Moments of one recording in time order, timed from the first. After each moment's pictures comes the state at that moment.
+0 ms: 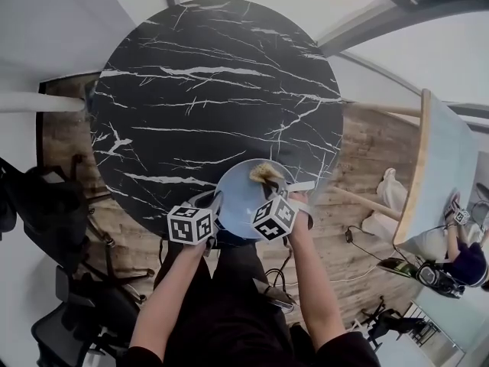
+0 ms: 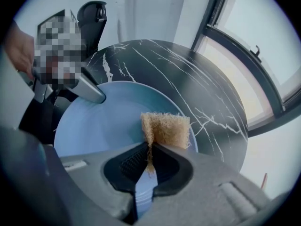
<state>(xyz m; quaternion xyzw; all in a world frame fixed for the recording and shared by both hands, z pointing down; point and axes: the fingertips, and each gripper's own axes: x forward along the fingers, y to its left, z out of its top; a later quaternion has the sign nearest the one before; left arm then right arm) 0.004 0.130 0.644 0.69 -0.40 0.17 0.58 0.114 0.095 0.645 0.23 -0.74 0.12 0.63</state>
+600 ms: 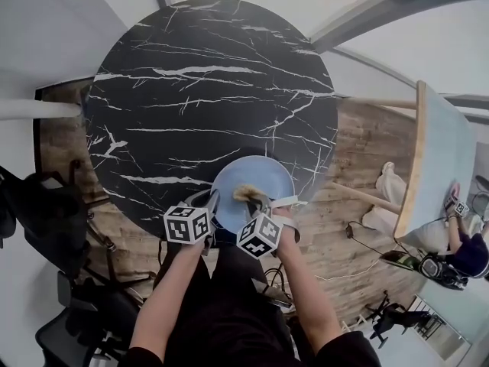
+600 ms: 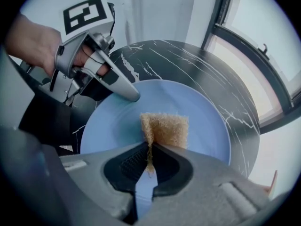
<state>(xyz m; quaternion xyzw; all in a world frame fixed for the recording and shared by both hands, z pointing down) 0.003 0.130 0.645 0.69 -0.40 0.17 0.58 0.086 0.162 0.645 0.19 -0.75 0.15 0.62</state>
